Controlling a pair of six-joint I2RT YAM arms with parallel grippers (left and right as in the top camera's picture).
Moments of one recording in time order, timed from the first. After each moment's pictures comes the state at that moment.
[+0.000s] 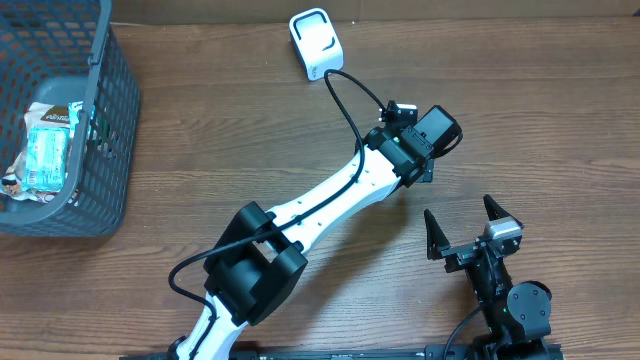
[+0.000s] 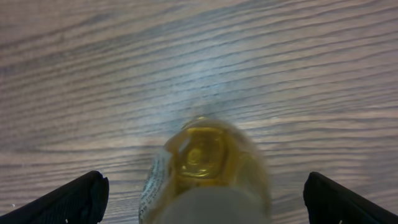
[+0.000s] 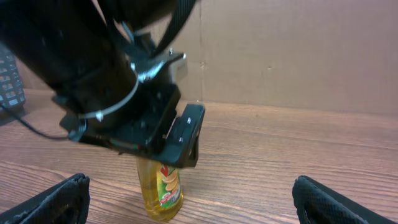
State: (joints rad) left arm -0.87 2.16 1.85 -0.85 -0.31 -0.71; right arm 0.19 0.01 0.02 -0.03 -0.06 0.03
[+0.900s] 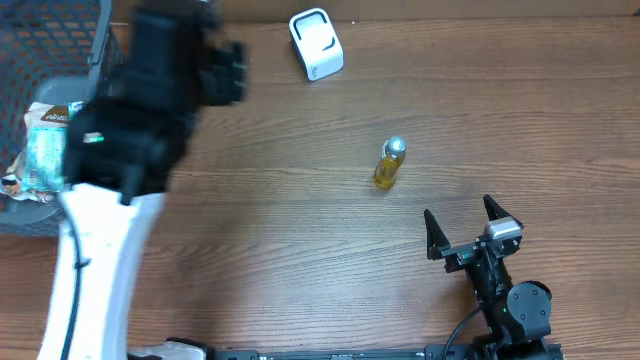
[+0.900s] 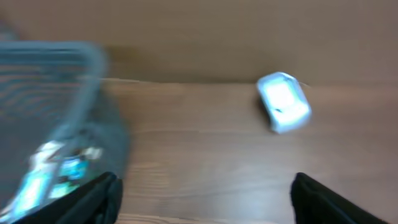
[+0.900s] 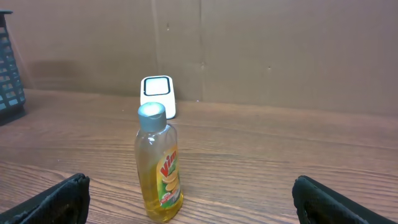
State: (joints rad) left arm -0.24 1.49 1.95 -1.07 -0.29 -0.16; right arm 0.19 0.01 0.02 -0.03 -0.06 0.03
